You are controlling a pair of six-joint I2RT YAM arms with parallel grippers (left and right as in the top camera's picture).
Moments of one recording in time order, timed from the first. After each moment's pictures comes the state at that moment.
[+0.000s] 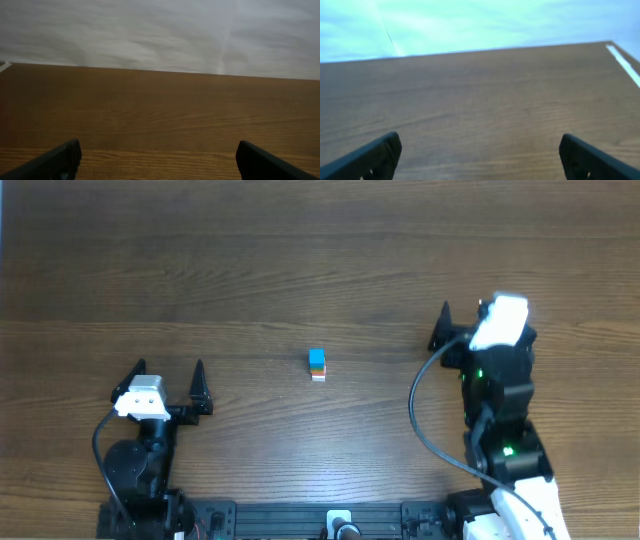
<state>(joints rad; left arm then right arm) 0.06 0.01 0.01 -0.07 0.09 -0.07 0.15 0.76 0.53 -0.08 0.27 0.10</state>
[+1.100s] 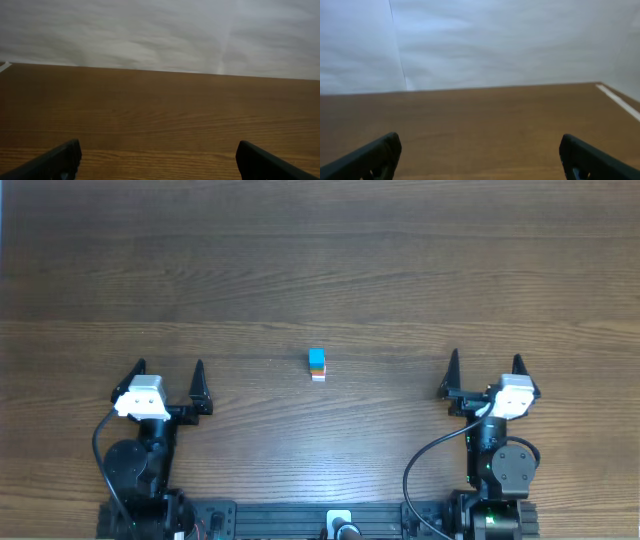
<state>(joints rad) 0.06 0.01 0.01 -0.07 0.09 -0.07 -0.05 0.07 0.01 0.10 0.05 0.02</state>
